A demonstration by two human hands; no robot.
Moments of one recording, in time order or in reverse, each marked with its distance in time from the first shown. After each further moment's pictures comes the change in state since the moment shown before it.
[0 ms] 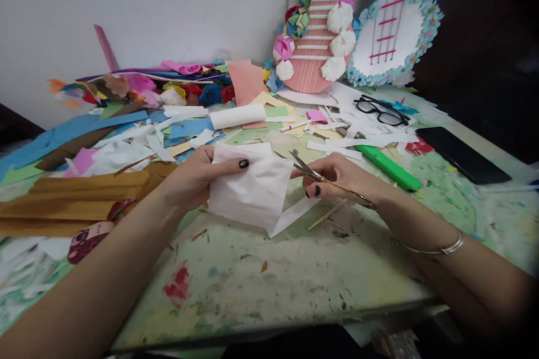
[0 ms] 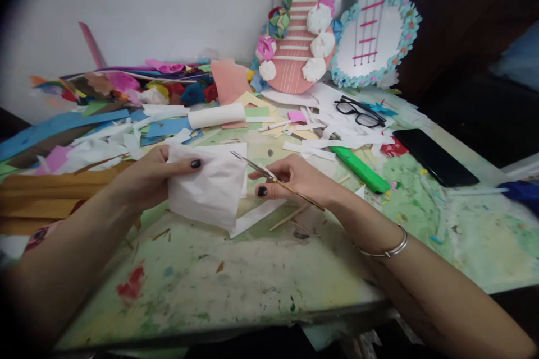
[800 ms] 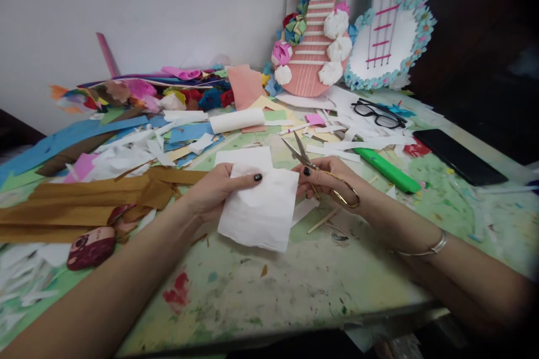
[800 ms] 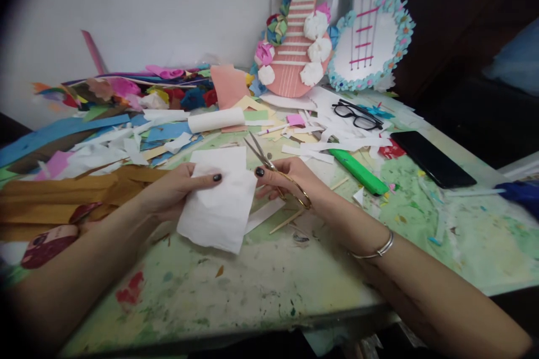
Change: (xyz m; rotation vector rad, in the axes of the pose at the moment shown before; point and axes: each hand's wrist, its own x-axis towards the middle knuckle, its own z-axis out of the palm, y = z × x) left_hand 0.006 -0.019 0.013 -0.096 -0.079 -0.183; right_hand 0.006 0.000 0.013 0.380 0.172 0.137
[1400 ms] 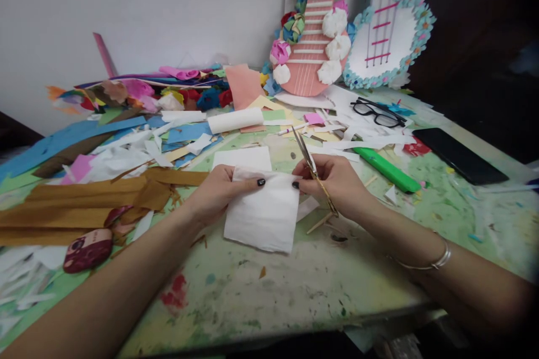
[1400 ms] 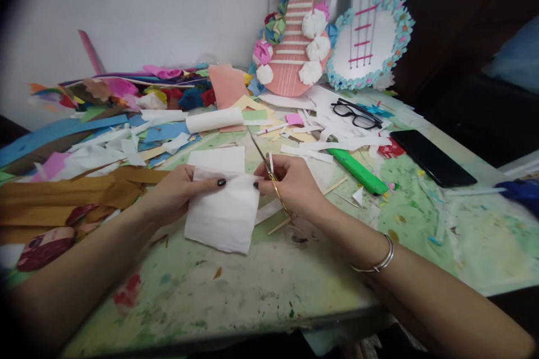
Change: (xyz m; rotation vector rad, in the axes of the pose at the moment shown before) left_hand 0.002 -0.008 0.007 0.099 0.056 0.069; right_hand 0.001 0.009 0.011 -0.155 0.232 -0.152
